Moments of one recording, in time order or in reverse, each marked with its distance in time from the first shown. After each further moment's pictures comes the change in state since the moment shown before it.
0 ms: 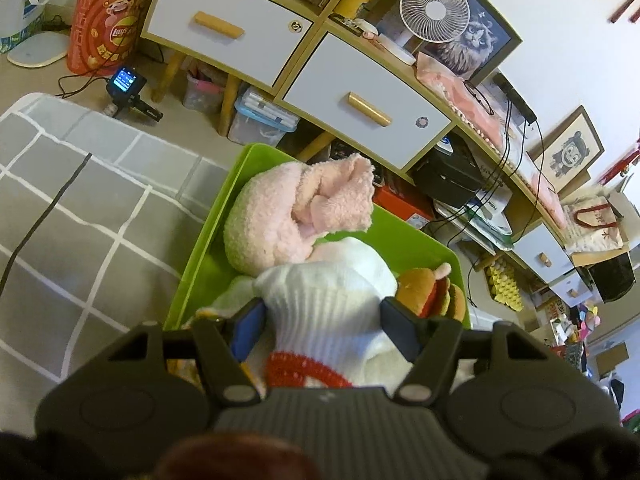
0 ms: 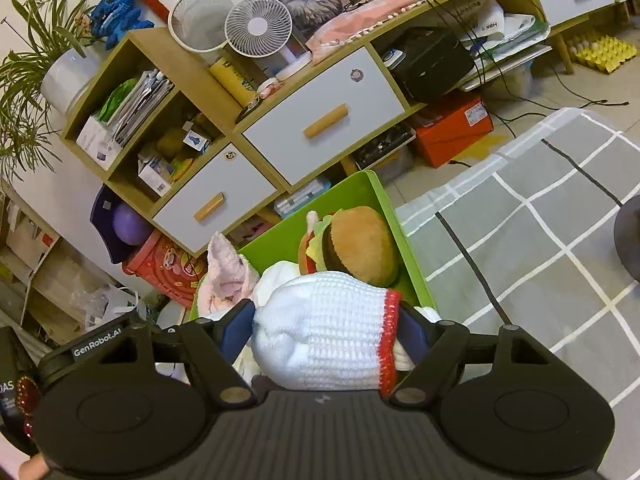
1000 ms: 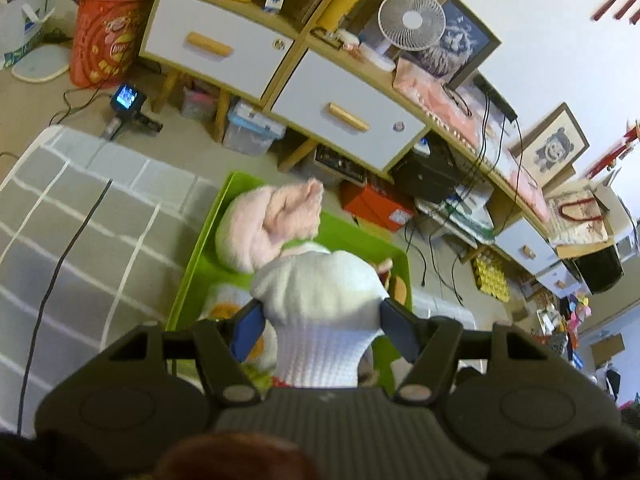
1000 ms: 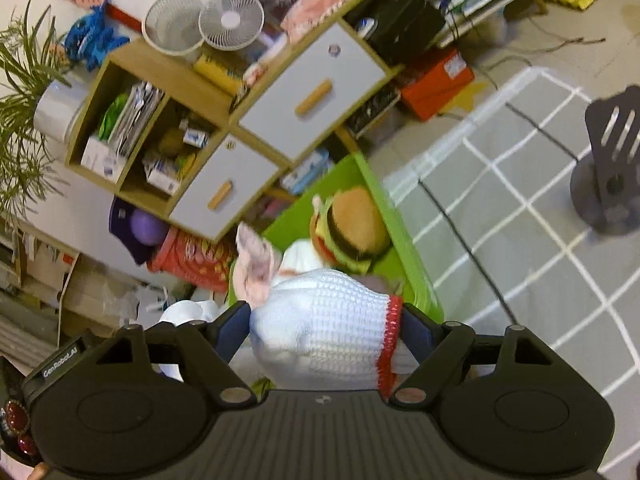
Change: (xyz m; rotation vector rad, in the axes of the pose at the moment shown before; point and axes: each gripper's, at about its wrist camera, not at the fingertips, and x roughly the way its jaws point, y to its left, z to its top) left arm -0.072 -0.038 0.012 0.016 0.011 0.004; right arm -0.055 -0.013 0.023 0.175 0.102 0.039
